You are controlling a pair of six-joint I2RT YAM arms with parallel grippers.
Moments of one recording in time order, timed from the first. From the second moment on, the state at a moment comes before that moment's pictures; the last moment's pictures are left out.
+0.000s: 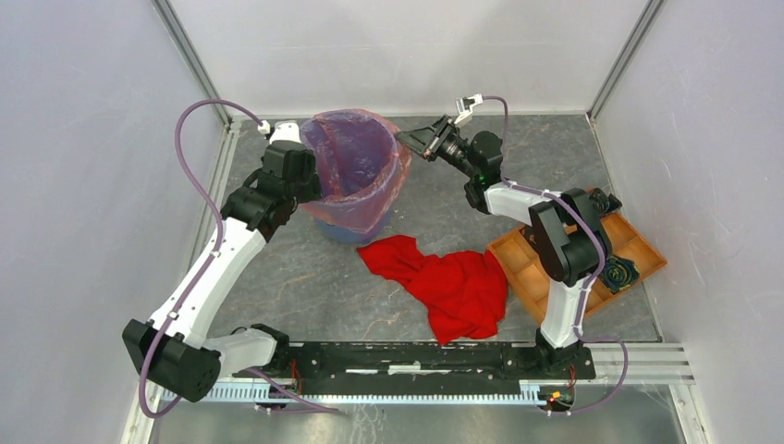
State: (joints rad) left arm -0.39 1.18 1.21 -0.67 -0.41 -0.32; right arm 0.42 1.93 1.18 1.00 -0.51 1.17
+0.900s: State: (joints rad) left arm -0.39 0.76 1.11 -0.89 -0.53 -0.66; right arm 0.42 2.00 1.17 0.94 -0.50 1.06
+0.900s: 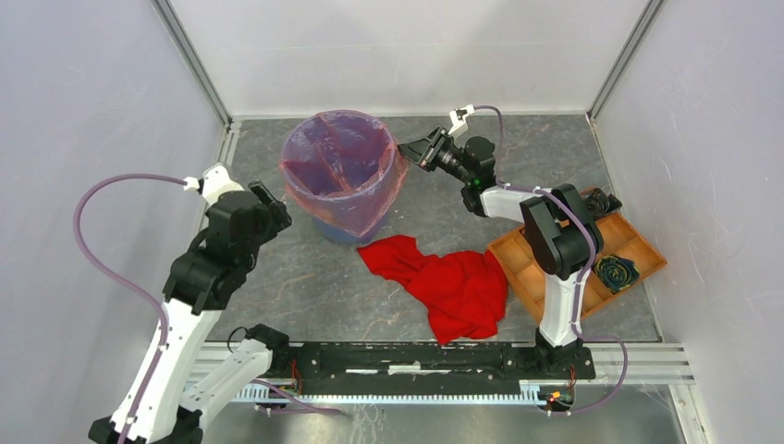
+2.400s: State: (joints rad) left arm 0.40 1.07 0.67 -0.17 0.67 -0.91; right arm 0.41 1.99 1.17 0.91 -0.52 1.03
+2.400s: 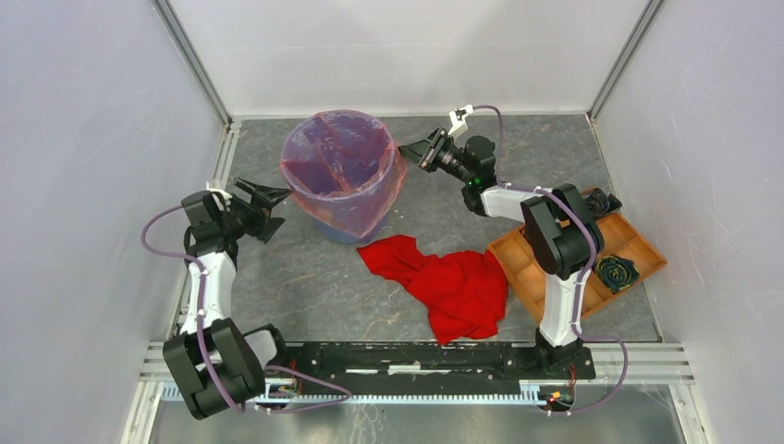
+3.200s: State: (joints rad) left arm 0.37 1.02 0.70 -0.41 0.39 -0.75; right arm 0.41 1.99 1.21 0.76 -0.53 0.93
